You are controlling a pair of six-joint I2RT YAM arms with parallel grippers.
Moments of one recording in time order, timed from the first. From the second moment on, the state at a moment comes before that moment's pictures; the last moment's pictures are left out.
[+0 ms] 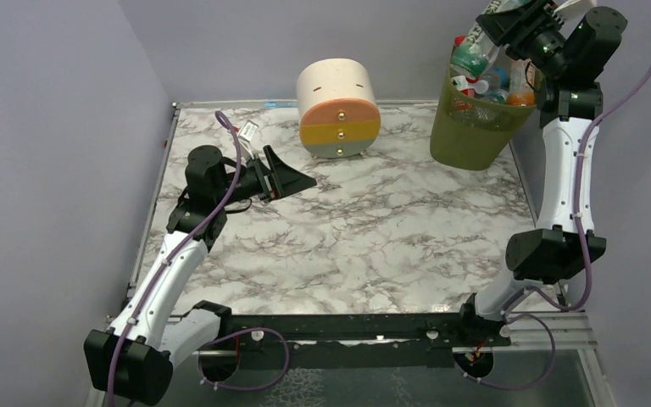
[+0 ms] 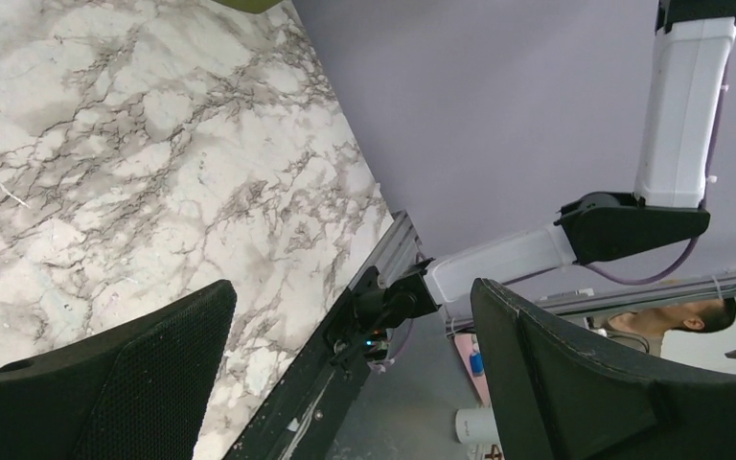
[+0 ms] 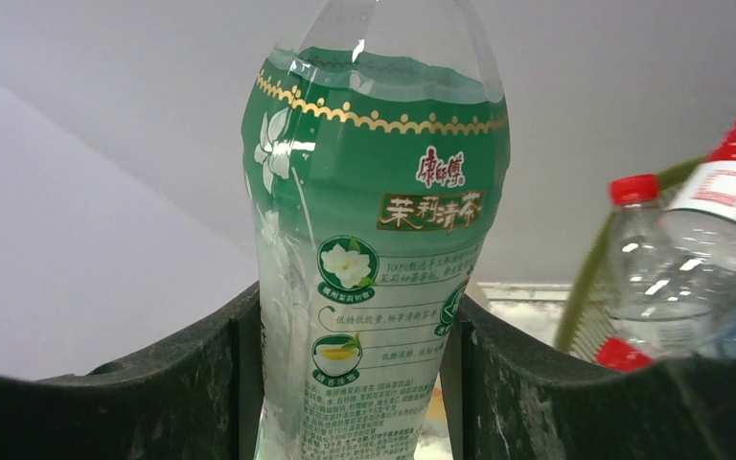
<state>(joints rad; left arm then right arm) -0.27 0.99 0.89 -0.07 0.82 -0.88 -0.17 1.66 2.04 -0.24 -0.58 0.66</state>
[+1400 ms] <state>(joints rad) -0.23 1.10 0.87 0.02 0.87 -0.86 -0.26 1.85 2.04 -0.27 0.02 0.41</state>
